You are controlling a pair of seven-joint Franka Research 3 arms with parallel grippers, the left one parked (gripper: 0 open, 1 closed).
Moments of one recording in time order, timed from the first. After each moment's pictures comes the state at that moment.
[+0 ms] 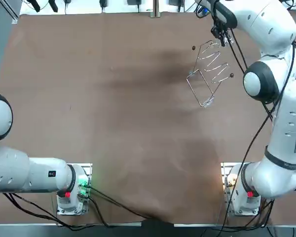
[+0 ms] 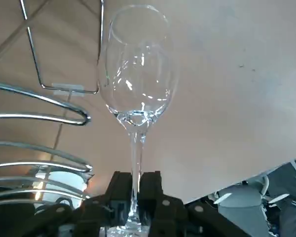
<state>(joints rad) 0.33 0.76 0.11 -0.93 -0.39 1.05 -0.34</state>
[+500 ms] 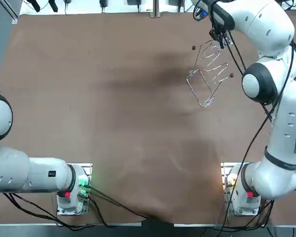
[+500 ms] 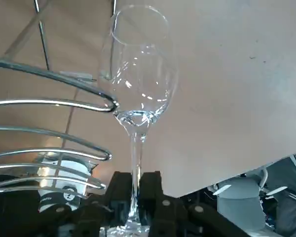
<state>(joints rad) 0.36 0.76 0.11 -0.93 -0.39 1.00 -0.34</state>
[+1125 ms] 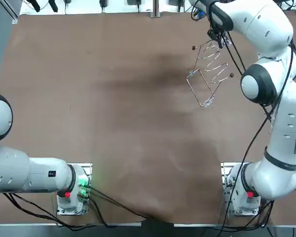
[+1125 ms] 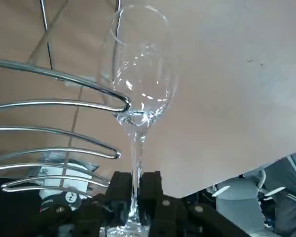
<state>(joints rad) 0.38 0.76 0.11 -0.91 -0.39 1.00 -0.33</state>
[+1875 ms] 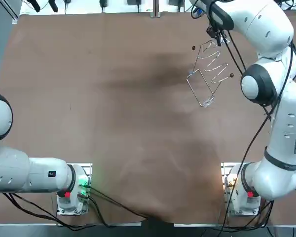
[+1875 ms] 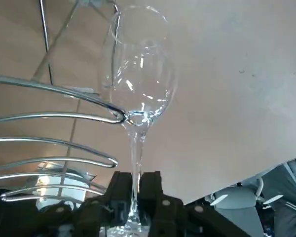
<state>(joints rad) 0.38 0.76 0.11 -0.90 -0.39 1.04 -0.32</state>
